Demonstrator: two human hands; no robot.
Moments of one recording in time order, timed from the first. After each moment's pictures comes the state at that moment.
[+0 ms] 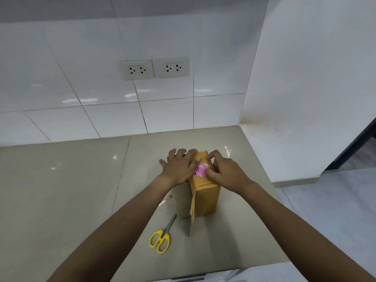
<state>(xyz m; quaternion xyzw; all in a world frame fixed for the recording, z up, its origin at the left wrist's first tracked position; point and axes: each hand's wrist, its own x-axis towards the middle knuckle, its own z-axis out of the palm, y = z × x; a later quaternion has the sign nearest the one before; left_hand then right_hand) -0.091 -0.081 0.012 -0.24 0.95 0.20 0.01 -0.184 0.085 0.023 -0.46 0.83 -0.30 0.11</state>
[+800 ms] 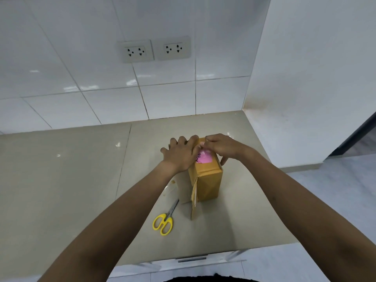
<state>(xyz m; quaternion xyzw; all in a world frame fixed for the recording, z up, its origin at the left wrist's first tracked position) -0.086 -0.070 0.019 -0.25 0.96 0.12 0.03 -0.204 0.055 0.051 -0.37 0.79 -0.34 0.36</state>
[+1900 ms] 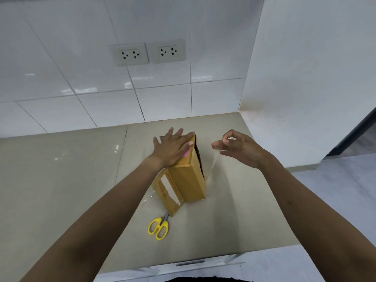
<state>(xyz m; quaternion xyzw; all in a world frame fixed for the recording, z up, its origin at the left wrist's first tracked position) -0.093 -0.103 0.028 -0.19 0.97 0.13 0.03 -0.246 0.113 0.027 -0.30 0.58 -0.62 0.43</state>
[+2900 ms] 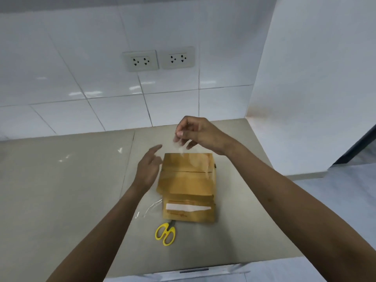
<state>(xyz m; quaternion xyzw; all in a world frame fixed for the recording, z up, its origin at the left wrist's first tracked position) -0.010 -0.117 0.017 -0.34 0.78 0.48 -0.20 -0.172 0.010 0.111 -0.48 0.61 -0.52 0.35</state>
